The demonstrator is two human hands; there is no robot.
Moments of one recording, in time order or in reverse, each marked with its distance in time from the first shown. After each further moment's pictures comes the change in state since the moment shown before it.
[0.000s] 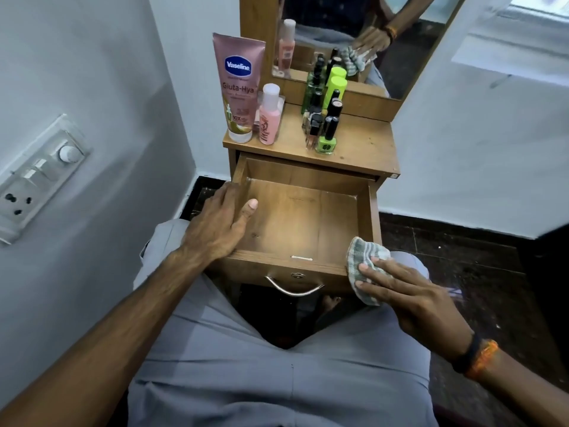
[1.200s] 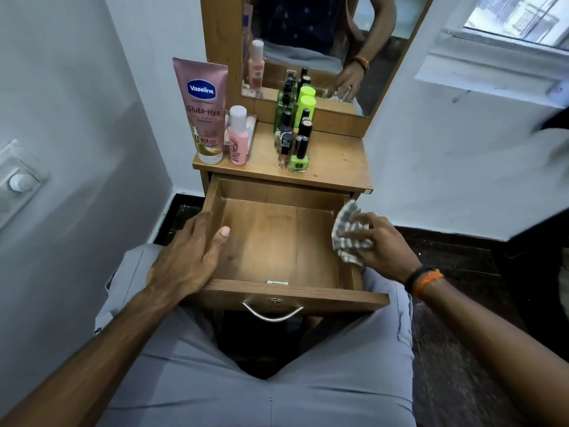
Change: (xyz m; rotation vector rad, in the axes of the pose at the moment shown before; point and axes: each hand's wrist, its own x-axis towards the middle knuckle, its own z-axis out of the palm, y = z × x) left_hand -0.002 -0.002 0.009 0.029 0.031 -0.021; right_hand 0.083 0.093 0.005 0.075 -0.106 0.456
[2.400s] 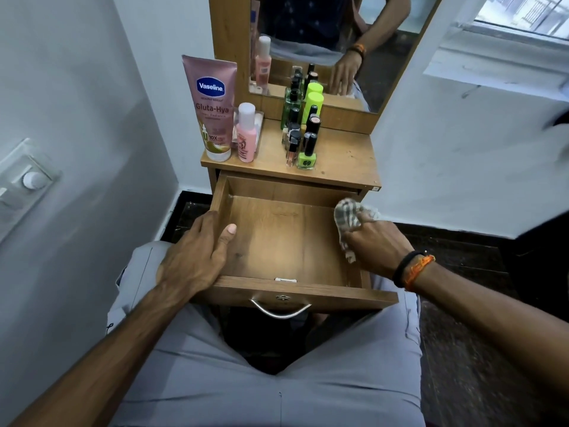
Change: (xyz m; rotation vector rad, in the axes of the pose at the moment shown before) left_hand -0.004 0.006 -0.004 0.028 0.012 -0.013; right_hand 0.015 -0.046 -0.004 -0.676 -0.180 -0.146
